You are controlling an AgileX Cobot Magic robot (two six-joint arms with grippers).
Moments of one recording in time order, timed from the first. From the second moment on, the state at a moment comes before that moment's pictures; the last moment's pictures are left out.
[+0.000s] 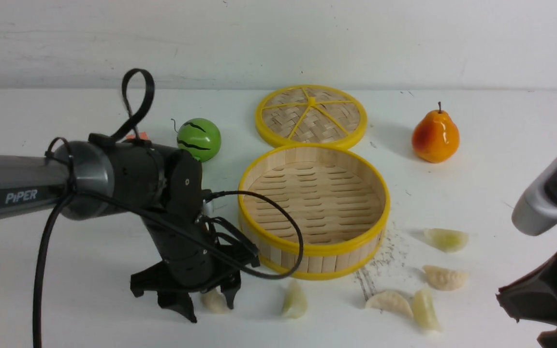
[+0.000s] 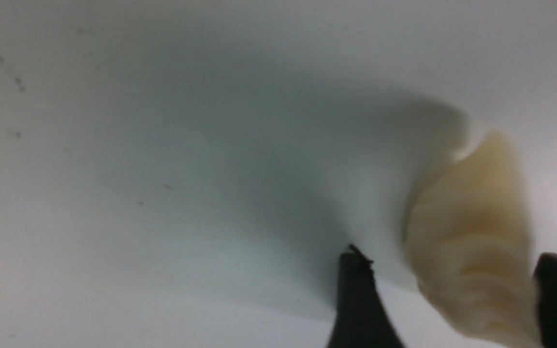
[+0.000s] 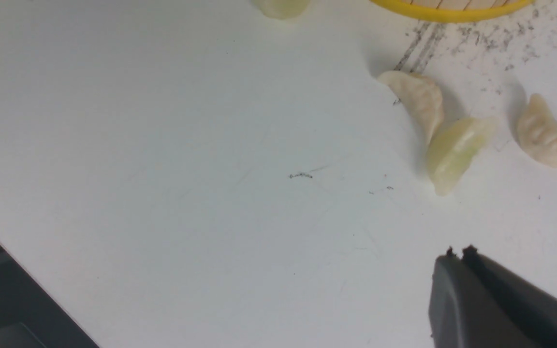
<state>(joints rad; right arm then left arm) 0.37 1.00 -0.88 0.30 0.97 -0.41 -0.47 1.90 -1.20 -0.13 0.80 -0.60</state>
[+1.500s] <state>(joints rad) 0.37 1.00 -0.88 0.26 0.90 -0.38 -0.62 2.45 -2.33 -0.02 0.92 -0.41</state>
